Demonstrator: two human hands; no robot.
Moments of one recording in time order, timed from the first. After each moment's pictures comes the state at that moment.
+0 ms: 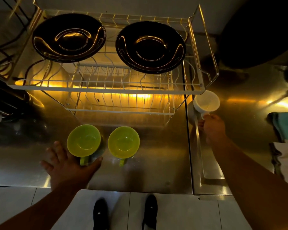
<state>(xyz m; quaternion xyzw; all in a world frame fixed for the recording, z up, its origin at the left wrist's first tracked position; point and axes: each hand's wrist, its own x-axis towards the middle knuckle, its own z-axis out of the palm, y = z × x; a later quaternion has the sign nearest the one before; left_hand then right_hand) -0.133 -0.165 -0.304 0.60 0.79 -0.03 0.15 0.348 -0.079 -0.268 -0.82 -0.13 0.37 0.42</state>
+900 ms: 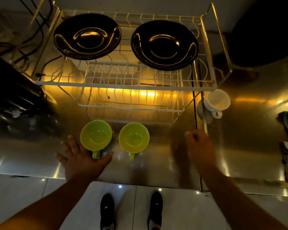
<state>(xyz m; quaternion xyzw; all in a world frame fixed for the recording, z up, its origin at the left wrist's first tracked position) -0.139 -0.163 -0.314 0.60 0.79 -0.04 0.14 0.241 -0.169 -0.241 -0.82 -0.37 0.32 0.30</state>
